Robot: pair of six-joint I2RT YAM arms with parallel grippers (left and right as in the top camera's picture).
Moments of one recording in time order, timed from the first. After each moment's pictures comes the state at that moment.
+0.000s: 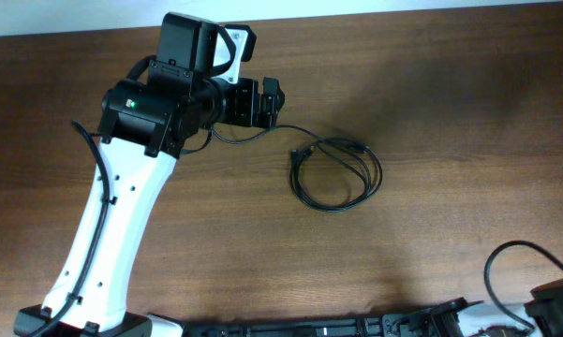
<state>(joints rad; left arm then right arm) -0.37 1.60 1.83 -1.10 0.25 -0.18 -1.30 1.66 1.99 -1.04 -0.44 0.30</state>
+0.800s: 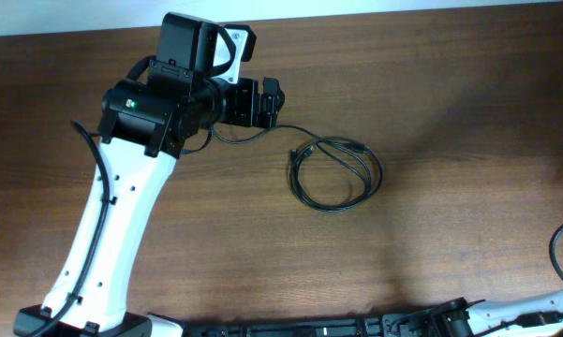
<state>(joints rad) -0.37 1.60 1.83 -1.10 0.25 -0.18 -1.30 1.98 1.99 -1.13 -0.30 0.31</state>
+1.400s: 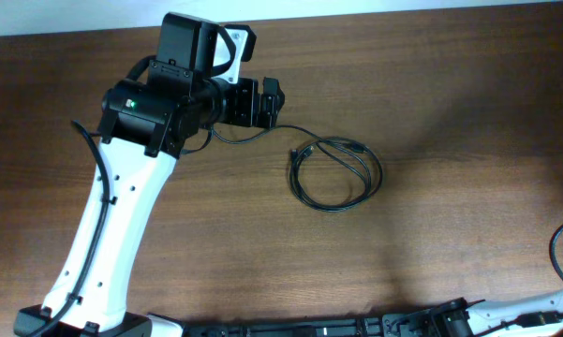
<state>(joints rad) -0.37 1.60 1.83 -1.10 0.25 -0.18 -1.30 1.98 1.99 -1.27 -0.23 0.27</state>
